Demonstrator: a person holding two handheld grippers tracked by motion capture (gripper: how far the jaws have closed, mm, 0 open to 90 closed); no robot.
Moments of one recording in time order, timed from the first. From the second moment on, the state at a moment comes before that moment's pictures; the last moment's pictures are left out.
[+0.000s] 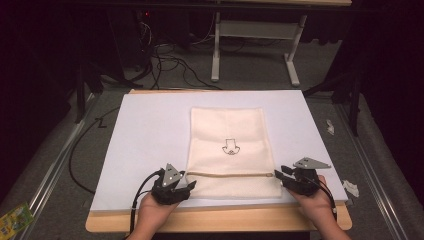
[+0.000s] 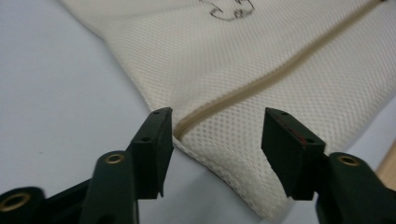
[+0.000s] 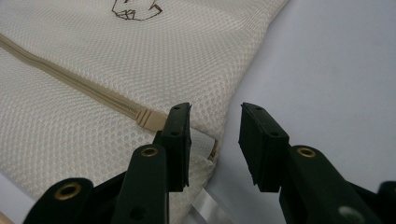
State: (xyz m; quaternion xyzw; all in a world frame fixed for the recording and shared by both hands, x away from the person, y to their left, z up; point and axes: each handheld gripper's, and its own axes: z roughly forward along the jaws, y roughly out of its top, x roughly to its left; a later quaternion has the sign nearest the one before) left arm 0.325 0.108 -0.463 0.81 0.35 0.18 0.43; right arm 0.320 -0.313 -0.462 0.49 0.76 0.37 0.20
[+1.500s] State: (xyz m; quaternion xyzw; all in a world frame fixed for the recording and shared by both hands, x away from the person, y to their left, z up) left arm 0.335 0.104 -0.455 0.77 0.36 0.15 0.50; right arm 0.320 -0.304 -0.466 0.46 0.79 0.36 0.18
